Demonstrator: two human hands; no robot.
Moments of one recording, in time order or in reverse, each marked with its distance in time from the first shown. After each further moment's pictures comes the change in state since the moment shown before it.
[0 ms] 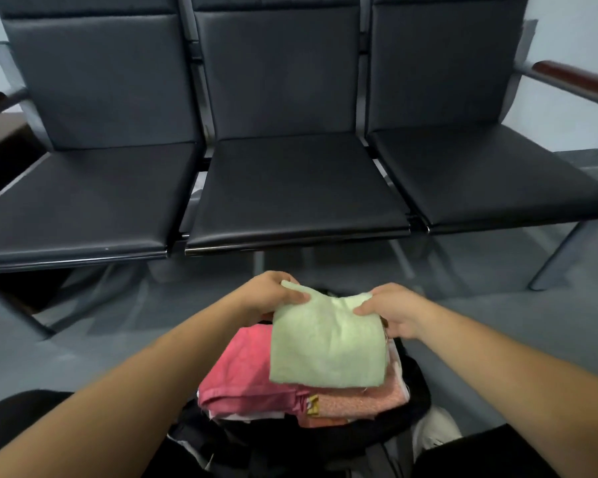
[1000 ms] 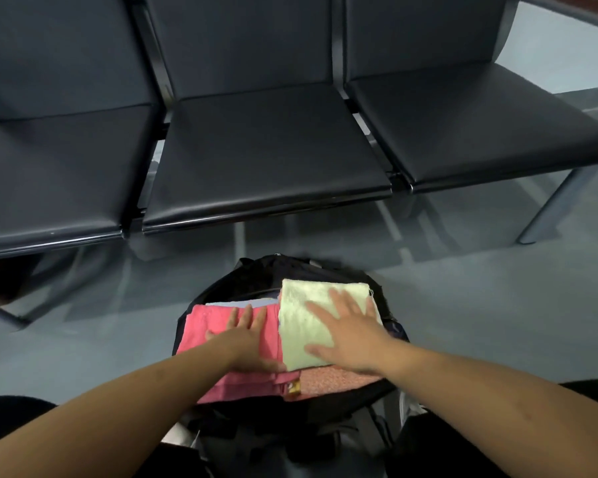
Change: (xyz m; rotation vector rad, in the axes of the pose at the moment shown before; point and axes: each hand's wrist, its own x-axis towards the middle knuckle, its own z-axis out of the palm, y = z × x) left_hand 0.012 -0.111 0.042 1.165 -0.181 -0.269; right_hand 0.011 0.092 0.038 -1.259 -0.022 -0.485
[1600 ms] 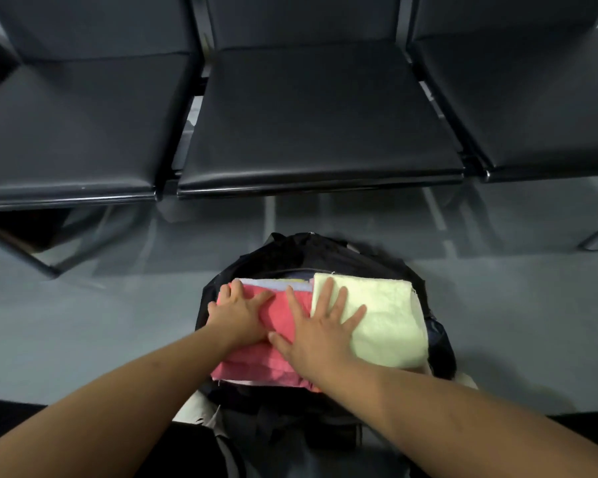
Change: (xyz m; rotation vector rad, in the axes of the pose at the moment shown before) left_hand 0.025 -0.063 0.015 -0.064 0.230 -0.127; right_hand 0.059 -0.114 0.045 -0.043 0.044 0.175
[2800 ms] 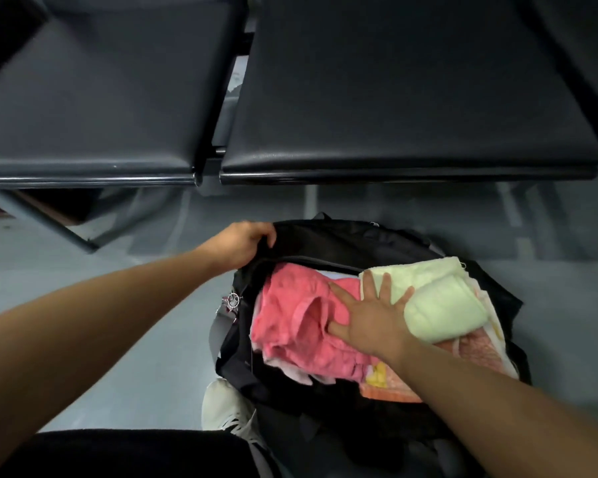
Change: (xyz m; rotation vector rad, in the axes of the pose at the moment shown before) left_hand 0.075 -0.098 -0.084 -0.398 0.195 0.193; right_hand 0.090 0.021 0.023 -0.063 -0.141 -0.091
